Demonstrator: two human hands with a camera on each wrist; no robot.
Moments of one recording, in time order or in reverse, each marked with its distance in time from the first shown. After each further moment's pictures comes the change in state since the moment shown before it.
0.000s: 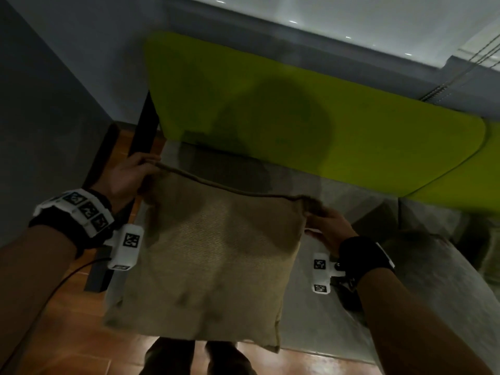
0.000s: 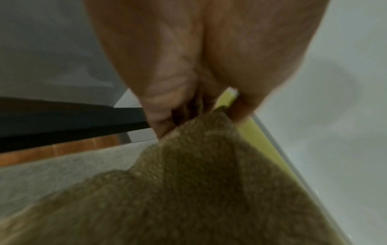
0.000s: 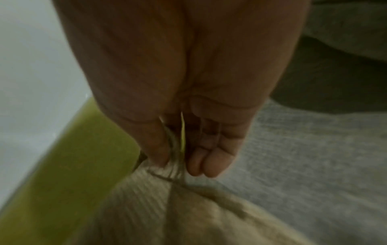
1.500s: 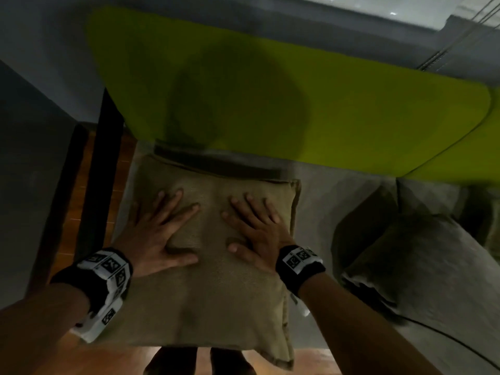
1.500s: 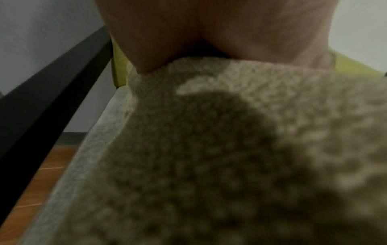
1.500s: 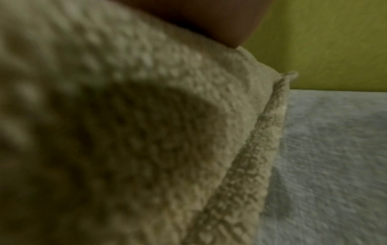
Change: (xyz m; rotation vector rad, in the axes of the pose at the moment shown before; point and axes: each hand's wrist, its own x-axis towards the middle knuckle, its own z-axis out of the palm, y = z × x) left_hand -0.012 -0.071 0.060 1.262 -0.549 0.417; right_hand 0.003 0.040 0.100 -1.505 -0.239 -0.806
